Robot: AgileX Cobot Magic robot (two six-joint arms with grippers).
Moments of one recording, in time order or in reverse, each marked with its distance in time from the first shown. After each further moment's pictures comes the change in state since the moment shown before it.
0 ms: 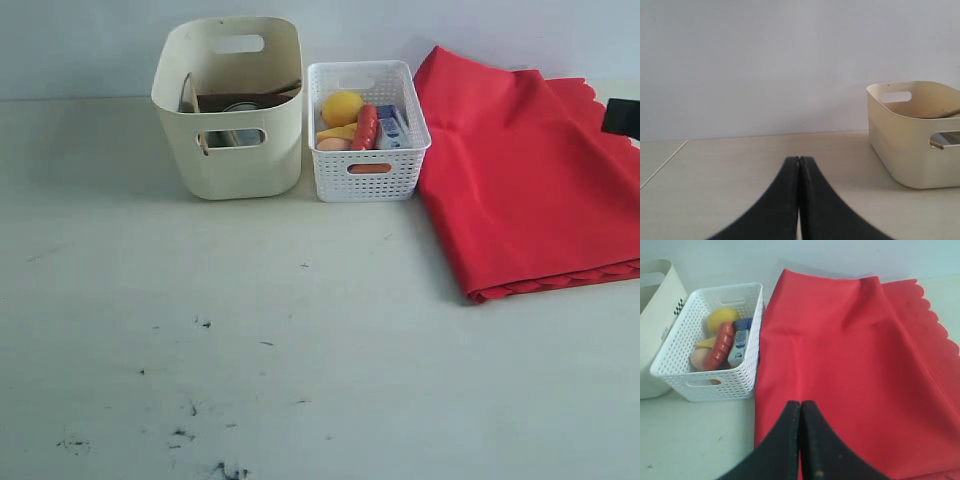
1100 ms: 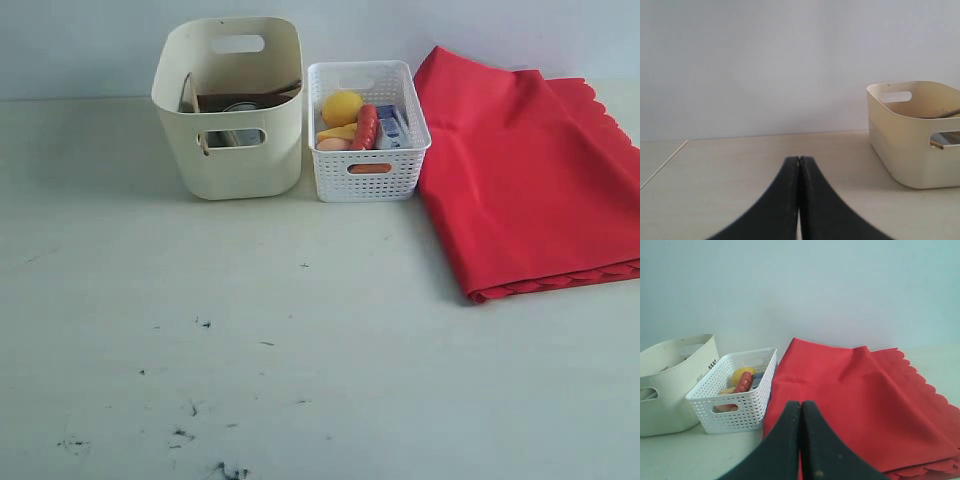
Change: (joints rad) left arm 0.000 0.000 0.000 0.000 0.002 0.000; right arm 0.000 -0.934 0.512 -0.214 -0.012 0.200
